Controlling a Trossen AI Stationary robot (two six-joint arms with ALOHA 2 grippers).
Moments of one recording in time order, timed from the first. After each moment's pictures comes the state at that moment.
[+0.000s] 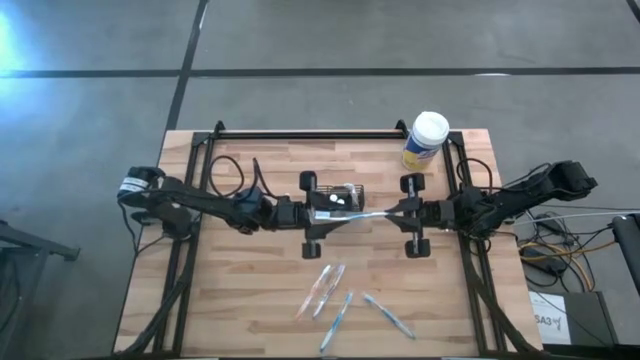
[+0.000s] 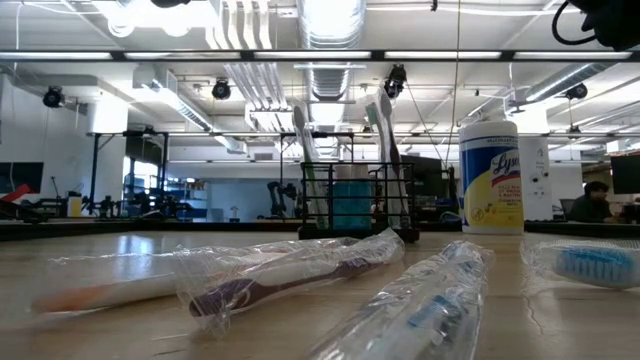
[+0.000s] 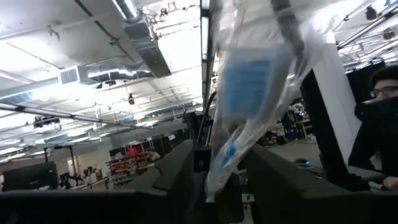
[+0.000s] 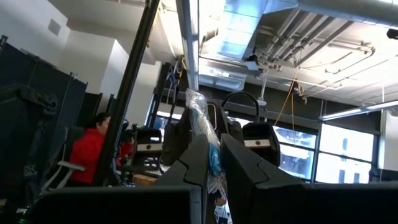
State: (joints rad) left arm -0.16 1.58 1.03 1.09 -0.05 0.30; right arm 0.22 1.08 0.42 1.19 0.05 -0.26
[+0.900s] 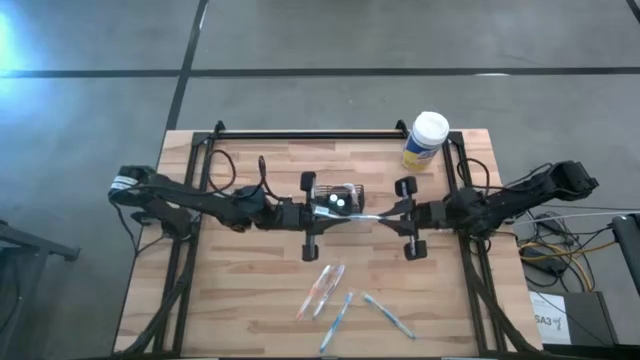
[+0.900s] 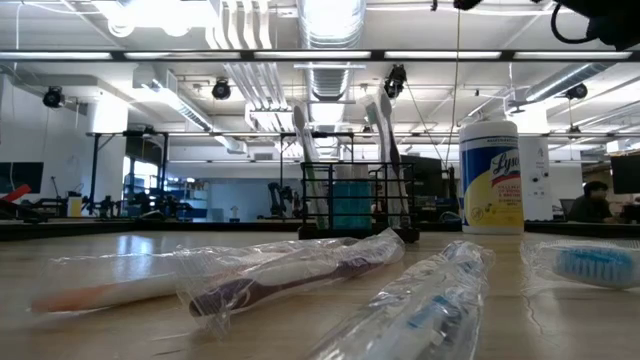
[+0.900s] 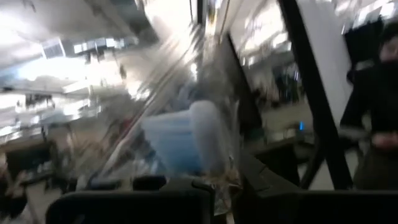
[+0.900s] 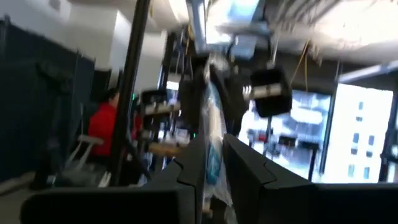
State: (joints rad) left arm -0.18 1.50 1.09 0.78 -0.09 0.34; right arm 0.22 1.06 0.42 1.03 0.06 -0.17
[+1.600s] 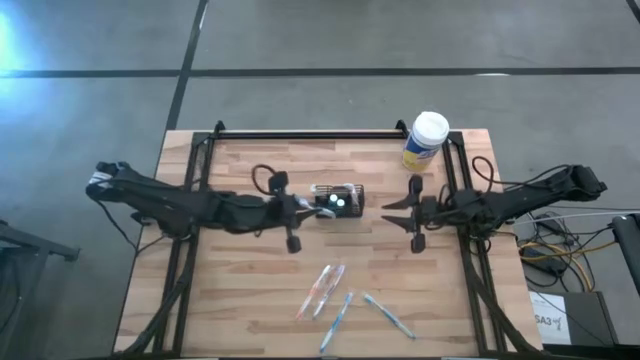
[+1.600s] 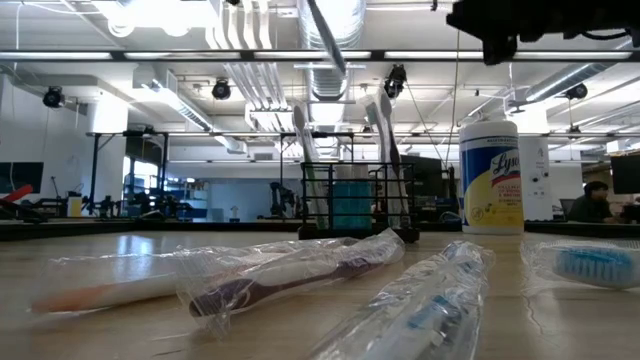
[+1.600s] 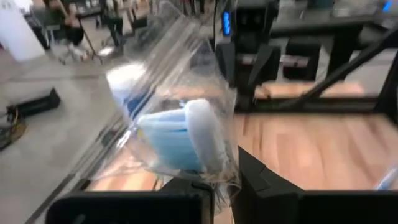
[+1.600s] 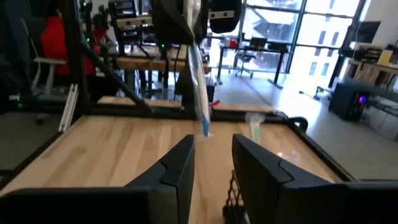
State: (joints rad) left arm -0.25 1.29 1.09 -0.02 -0.52 0.00; right arm 0.22 0.77 0.38 0.37 0.26 -0.04
